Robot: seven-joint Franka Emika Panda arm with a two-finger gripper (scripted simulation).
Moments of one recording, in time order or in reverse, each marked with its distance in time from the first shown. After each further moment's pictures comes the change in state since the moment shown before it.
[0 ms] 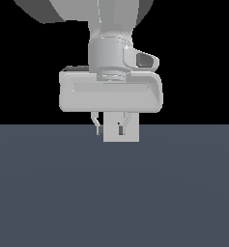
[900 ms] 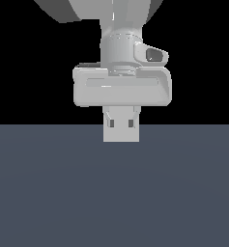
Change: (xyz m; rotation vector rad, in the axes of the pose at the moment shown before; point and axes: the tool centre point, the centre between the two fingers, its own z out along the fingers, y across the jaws) arm 0.013 0.022 -0.013 -0.007 -0.001 0.045
